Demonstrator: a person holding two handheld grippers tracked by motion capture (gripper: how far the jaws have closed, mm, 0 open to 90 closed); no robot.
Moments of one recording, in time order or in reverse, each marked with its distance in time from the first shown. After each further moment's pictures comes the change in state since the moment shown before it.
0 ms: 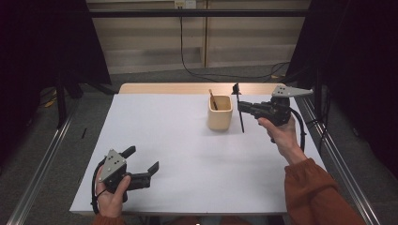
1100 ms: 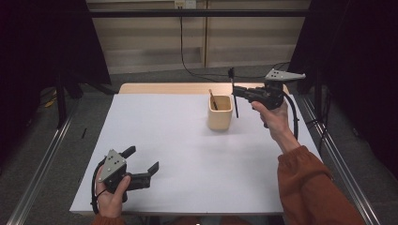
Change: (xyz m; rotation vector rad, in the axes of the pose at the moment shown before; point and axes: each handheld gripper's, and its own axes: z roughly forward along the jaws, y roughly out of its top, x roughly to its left) left arm -0.001 0.000 -0.001 0.002 0.000 0.006; right arm -0.022 0.028 0.026 -0.031 -0.026 0.010
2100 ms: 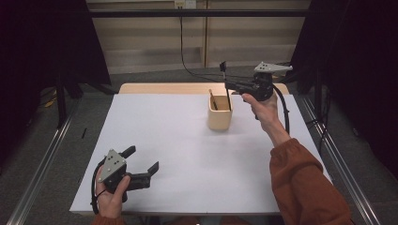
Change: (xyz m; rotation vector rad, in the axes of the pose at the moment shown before) left arm 0.000 0.000 0.000 -0.004 0.000 -0.004; right arm -0.012 0.010 0.033 0.010 -0.015 -0.002
